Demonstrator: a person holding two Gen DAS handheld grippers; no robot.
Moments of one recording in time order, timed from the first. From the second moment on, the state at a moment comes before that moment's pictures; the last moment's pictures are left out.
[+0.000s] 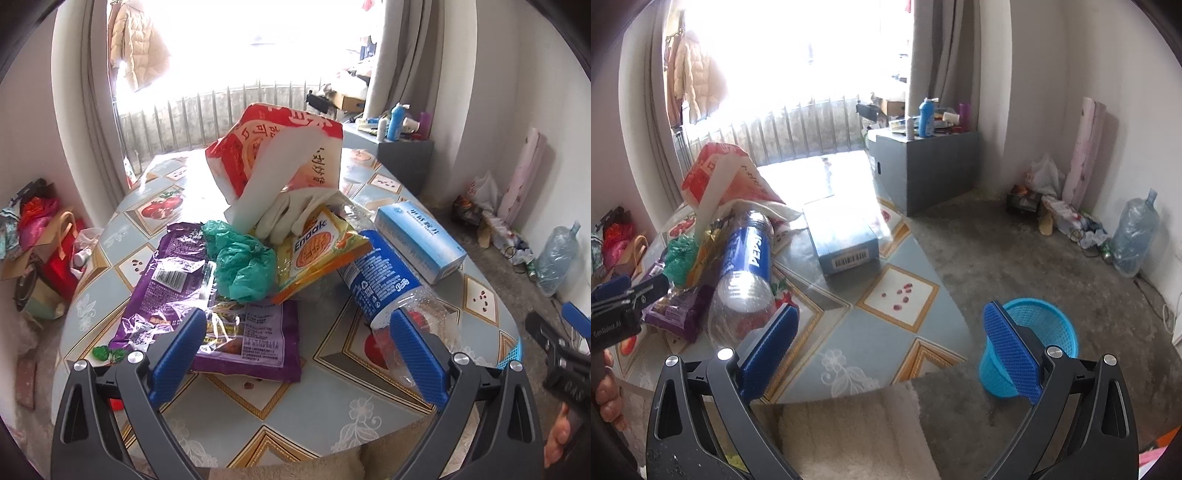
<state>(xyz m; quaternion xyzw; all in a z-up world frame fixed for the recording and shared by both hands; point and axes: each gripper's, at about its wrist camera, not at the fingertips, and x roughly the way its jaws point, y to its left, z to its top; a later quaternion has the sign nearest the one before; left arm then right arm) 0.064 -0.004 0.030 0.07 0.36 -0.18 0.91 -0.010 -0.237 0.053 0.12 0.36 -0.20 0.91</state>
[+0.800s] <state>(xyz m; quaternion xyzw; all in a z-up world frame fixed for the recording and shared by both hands) 0.139 0.107 0.014 -0.08 0.39 -0.15 0.91 0.104 -0.198 0.029 0.18 0.46 -0.02 0.87</state>
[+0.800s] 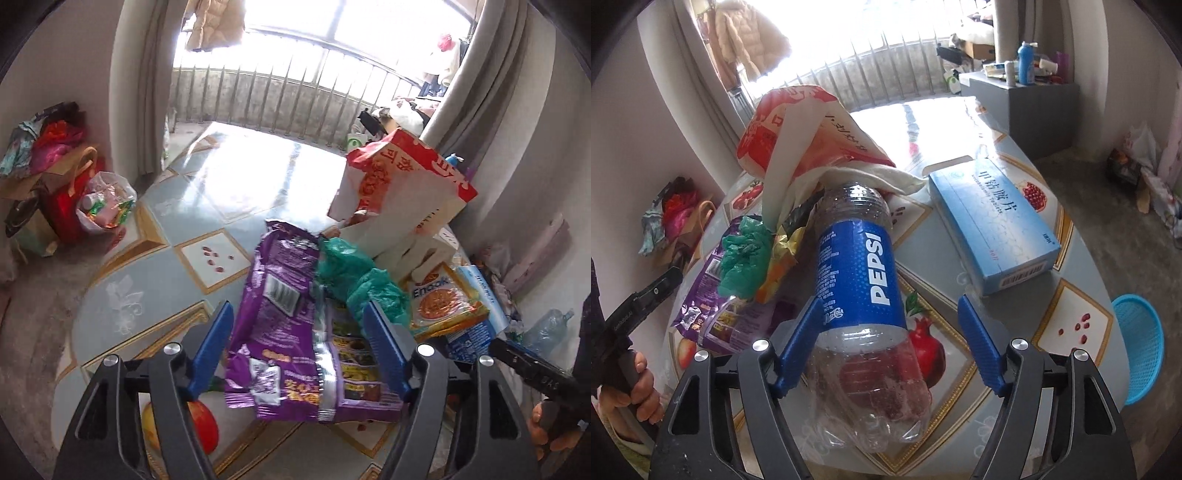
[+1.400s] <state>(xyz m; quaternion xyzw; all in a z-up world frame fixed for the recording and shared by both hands) 0.178 0.022 -0.012 -0.04 0.45 -0.22 0.87 0.127 -0.200 0.015 0.24 0.49 0.02 0.84</state>
